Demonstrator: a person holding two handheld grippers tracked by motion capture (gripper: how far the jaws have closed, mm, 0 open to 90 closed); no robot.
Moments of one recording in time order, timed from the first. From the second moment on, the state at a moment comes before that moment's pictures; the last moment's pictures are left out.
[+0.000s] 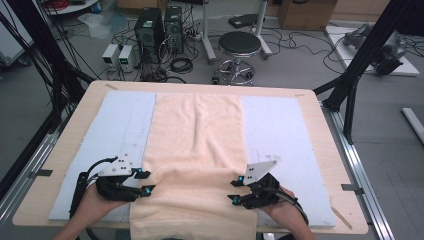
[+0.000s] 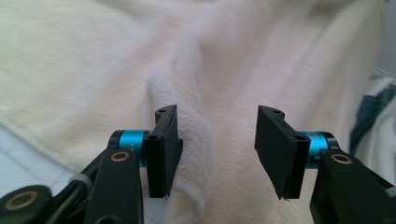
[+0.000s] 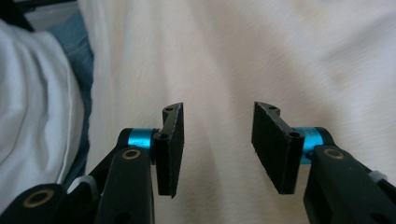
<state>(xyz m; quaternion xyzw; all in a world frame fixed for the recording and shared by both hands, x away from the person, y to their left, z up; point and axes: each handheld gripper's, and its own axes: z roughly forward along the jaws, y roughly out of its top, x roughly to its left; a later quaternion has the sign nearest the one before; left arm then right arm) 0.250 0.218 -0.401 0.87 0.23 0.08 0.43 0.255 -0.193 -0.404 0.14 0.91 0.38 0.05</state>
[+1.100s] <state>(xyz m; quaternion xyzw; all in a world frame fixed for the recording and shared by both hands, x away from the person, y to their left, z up) 0.251 0.241 -0.396 0.86 0.28 0.12 0.42 0.246 -0.199 -0.399 0.13 0.91 0.39 0.05</state>
